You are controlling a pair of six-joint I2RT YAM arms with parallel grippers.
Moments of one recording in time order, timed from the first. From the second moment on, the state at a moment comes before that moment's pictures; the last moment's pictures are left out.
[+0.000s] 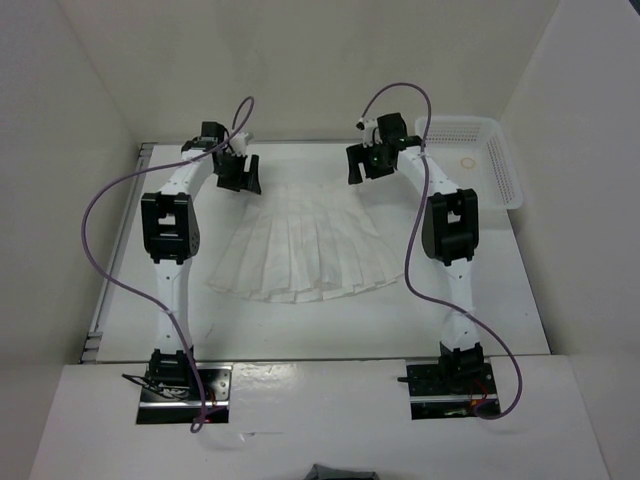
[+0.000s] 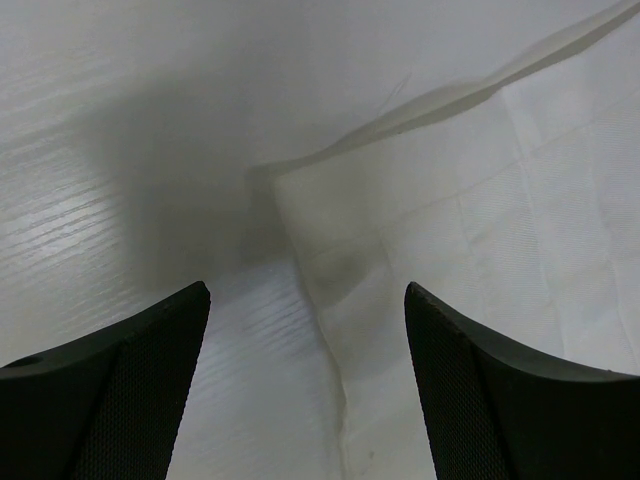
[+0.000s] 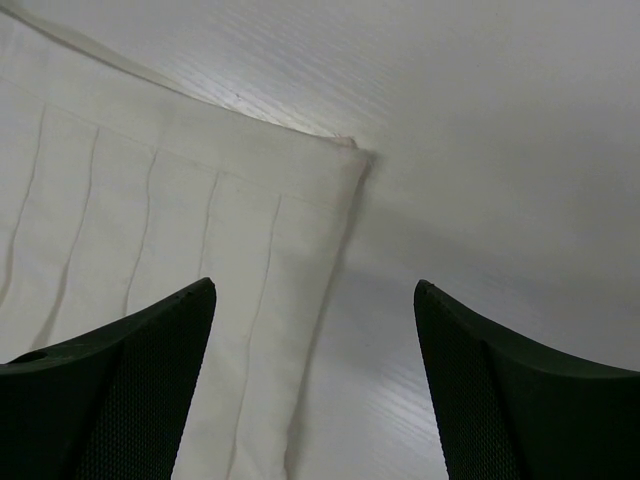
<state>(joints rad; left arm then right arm) -0.02 2.45 2.18 -0.77 0.43 0.12 0.21 2.38 2.12 -0.62 -0.31 -0.09</state>
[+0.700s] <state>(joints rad) -0.03 2.57 2.36 -0.86 0.43 0.13 0.20 2.78 2.82 -0.92 -0.30 -0.10</state>
